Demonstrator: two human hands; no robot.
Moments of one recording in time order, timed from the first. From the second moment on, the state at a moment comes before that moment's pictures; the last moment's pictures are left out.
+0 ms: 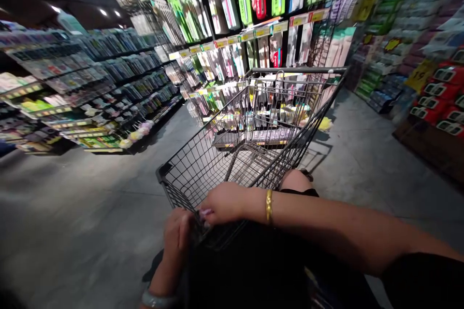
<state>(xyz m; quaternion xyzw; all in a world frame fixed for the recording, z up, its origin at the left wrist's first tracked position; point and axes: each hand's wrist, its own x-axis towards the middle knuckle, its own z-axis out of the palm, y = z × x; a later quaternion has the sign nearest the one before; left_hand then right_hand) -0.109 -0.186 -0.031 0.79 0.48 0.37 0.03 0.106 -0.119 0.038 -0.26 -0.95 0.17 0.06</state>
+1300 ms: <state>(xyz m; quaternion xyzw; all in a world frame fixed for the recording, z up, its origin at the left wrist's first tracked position) -0.025 -0.212 -0.040 0.77 0.55 0.29 -0.09 0.144 -0.115 0.004 -0.39 -0.89 0.14 0.18</state>
